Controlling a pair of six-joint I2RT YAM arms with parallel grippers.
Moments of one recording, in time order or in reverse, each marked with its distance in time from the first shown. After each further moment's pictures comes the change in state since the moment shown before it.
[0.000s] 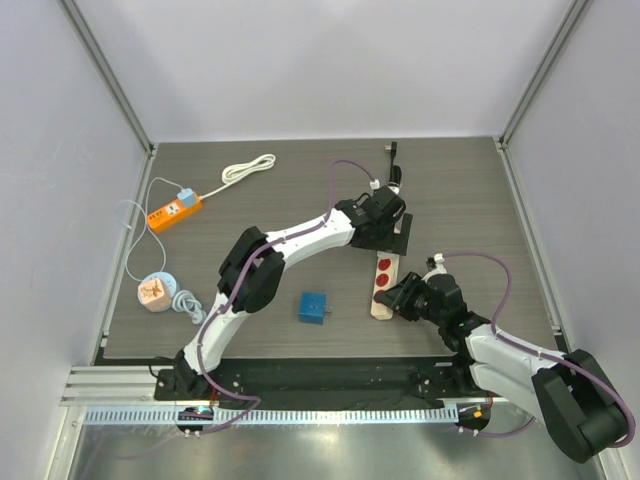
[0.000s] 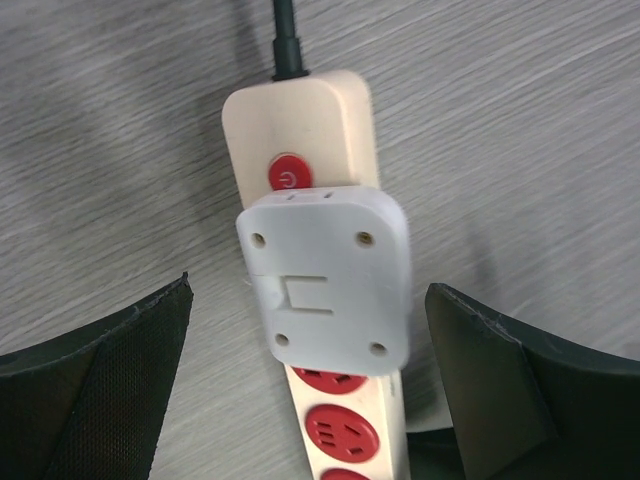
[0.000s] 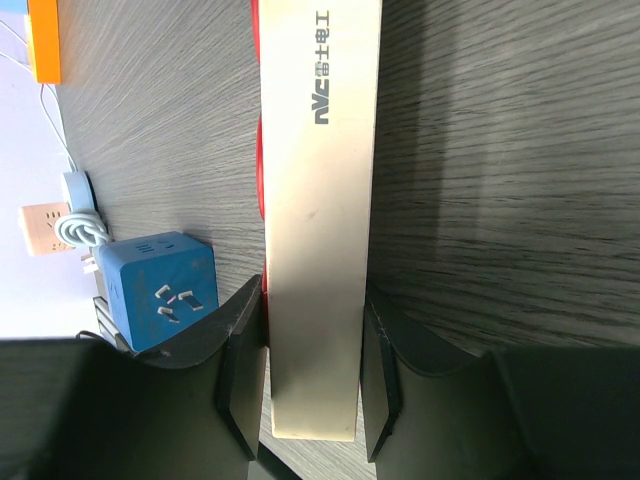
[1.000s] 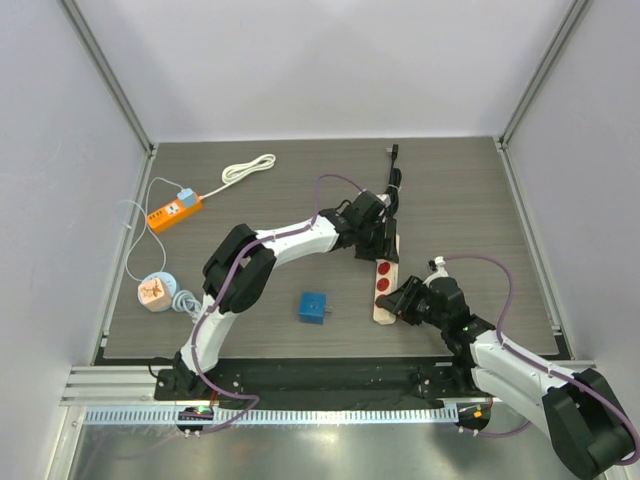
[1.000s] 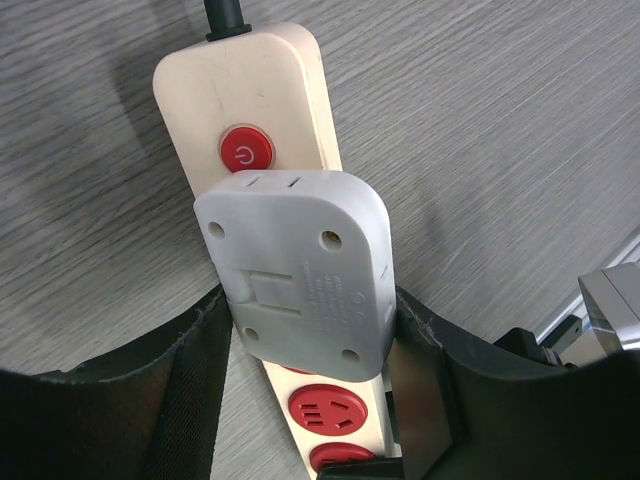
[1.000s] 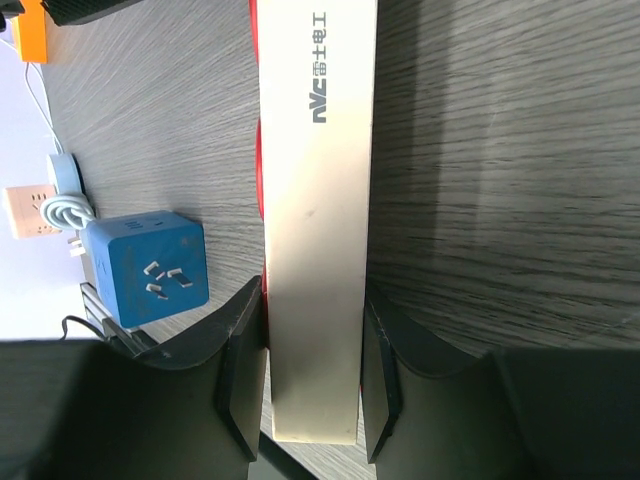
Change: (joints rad) left arm 0.047 -0.091 -0.274 0.251 0.258 -0.081; right arm 0.000 -0.120 -0.008 -0.123 -0.007 -0.023
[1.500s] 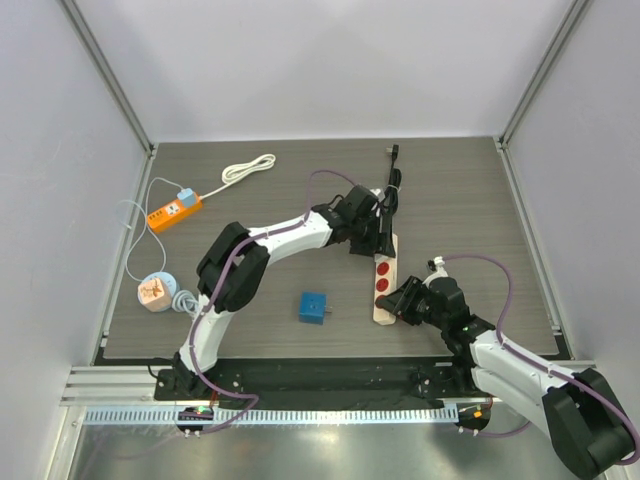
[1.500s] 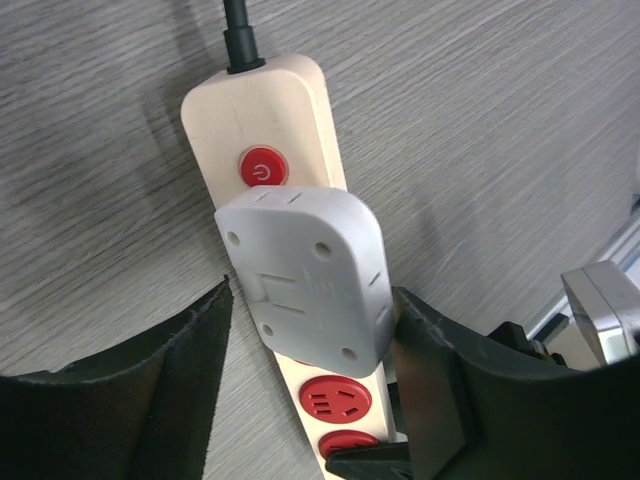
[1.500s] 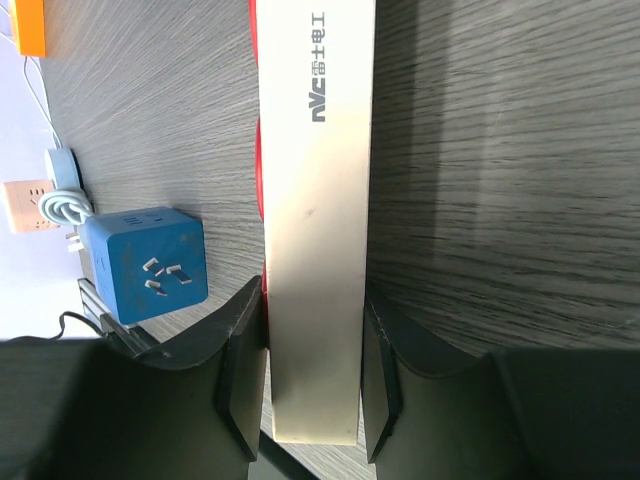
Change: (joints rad) left arm 0.038 -0.031 -0.026 0.010 0.021 0.009; right arm 0.000 0.001 0.000 0.000 -0.008 -0.010
